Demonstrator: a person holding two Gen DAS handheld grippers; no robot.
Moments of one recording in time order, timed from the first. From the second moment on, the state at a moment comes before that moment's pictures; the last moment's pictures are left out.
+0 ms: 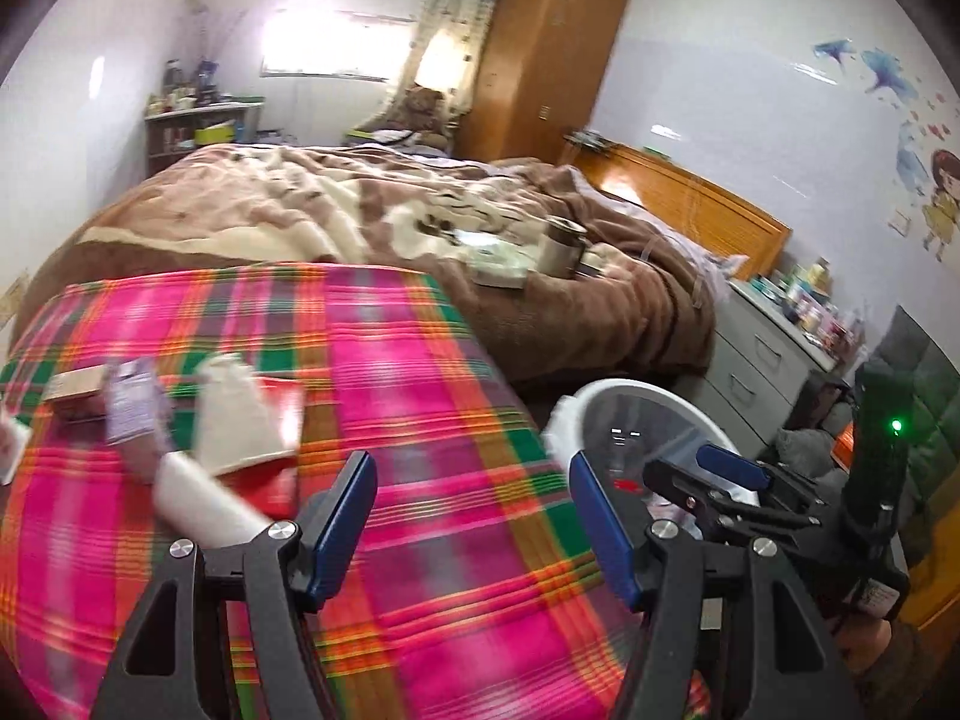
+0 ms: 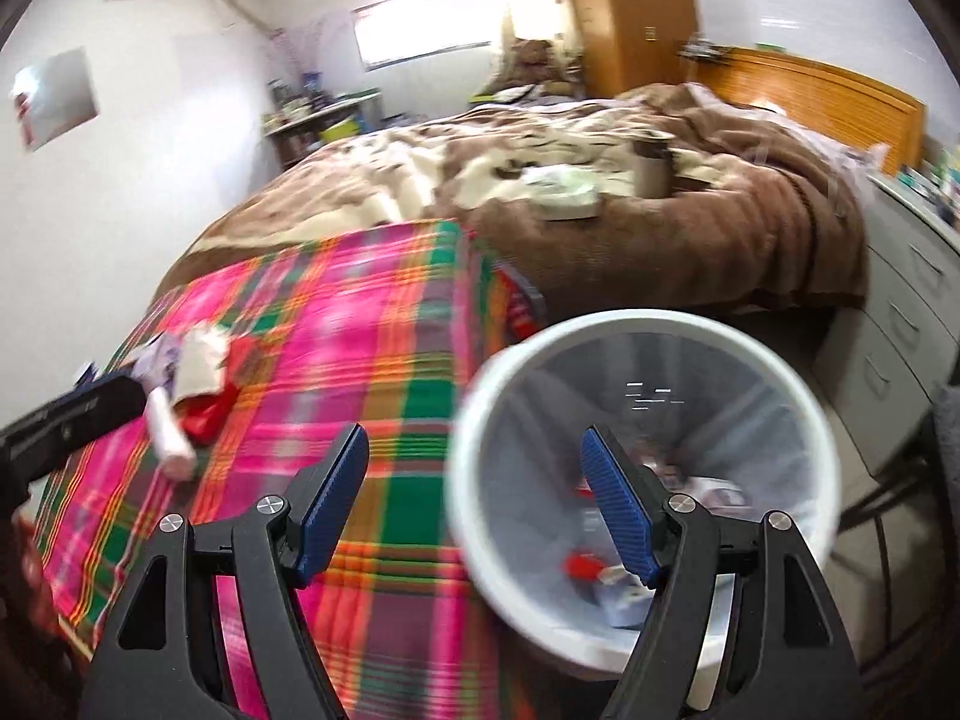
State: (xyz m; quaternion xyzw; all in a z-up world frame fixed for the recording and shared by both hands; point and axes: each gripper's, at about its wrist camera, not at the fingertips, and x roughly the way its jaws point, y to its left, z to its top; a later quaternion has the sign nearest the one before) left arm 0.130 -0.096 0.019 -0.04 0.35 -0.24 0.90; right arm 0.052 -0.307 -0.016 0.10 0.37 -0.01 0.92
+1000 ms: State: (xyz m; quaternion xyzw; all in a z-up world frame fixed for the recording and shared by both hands) left arm 0.174 0.152 -0.007 -0.10 0.34 -0.03 0.94; right arm 0.103 -0.136 -0.029 0.01 0.40 0.18 0.90
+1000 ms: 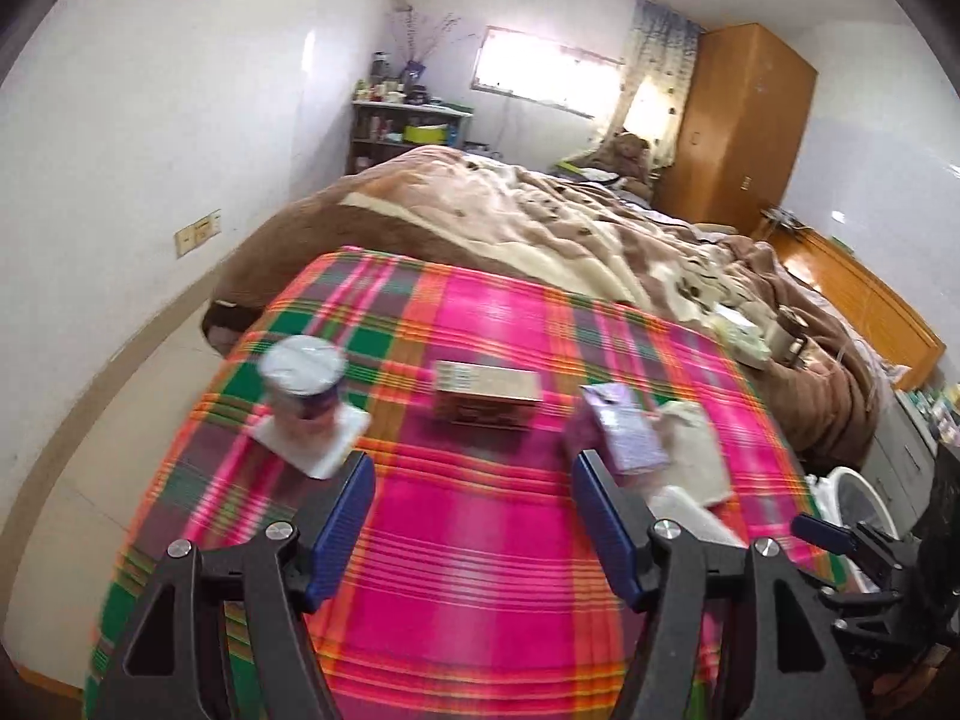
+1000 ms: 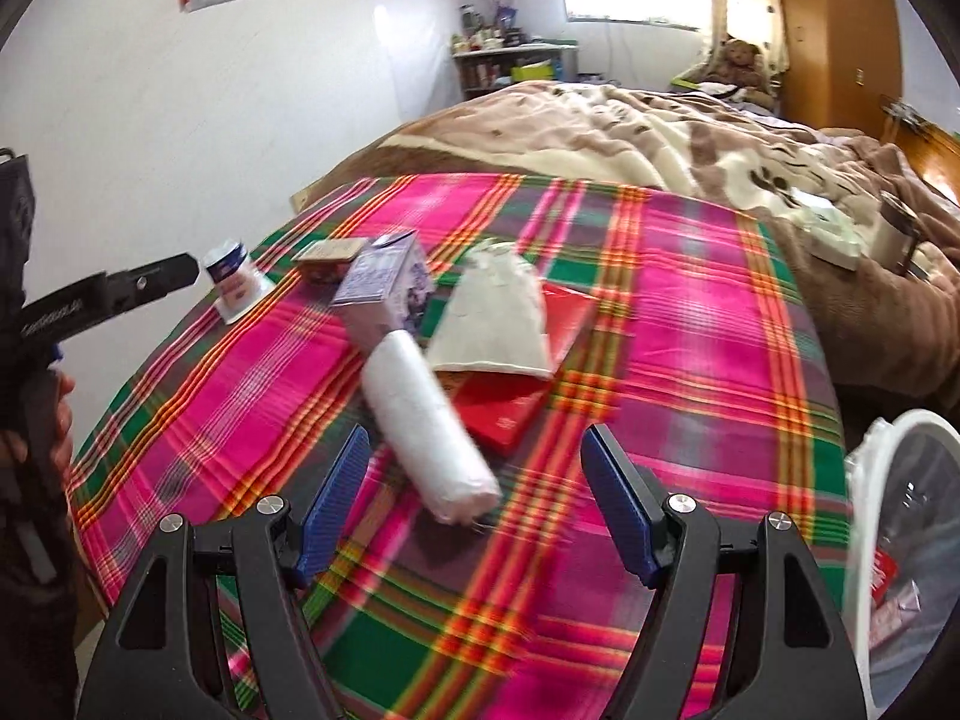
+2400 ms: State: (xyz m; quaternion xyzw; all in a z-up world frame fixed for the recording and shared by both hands) left arm 0.250 0.224 -0.060 -0.07 0.35 0.04 0.93; right arm 0.123 -0.100 -0.046 -0.05 0.43 0.19 0.88
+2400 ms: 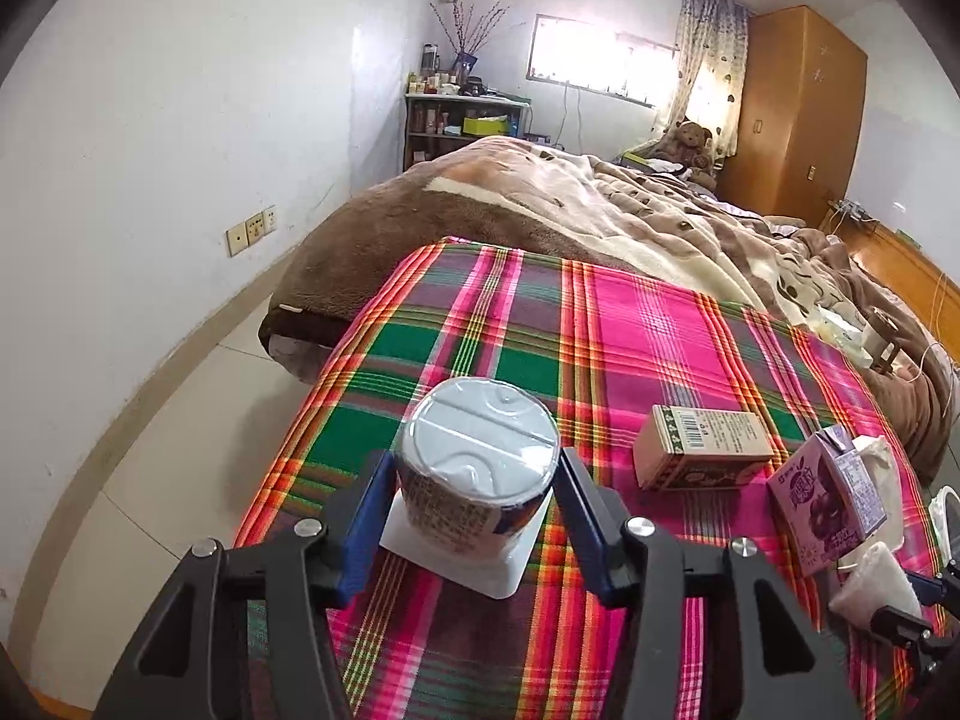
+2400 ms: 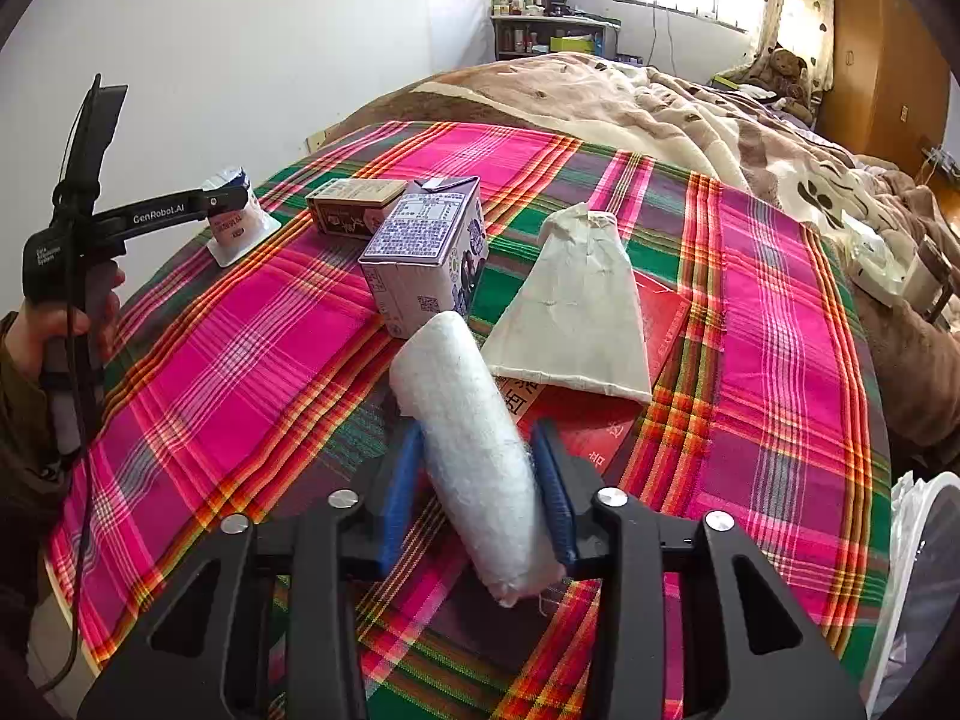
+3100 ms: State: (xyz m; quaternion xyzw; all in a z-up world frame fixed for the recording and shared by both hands) left arm 0.196 0.180 -0.023 -0.03 0.33 0.00 0.94; right arm 0.103 -0.111 -0.024 -0.02 0.40 0.19 0.90
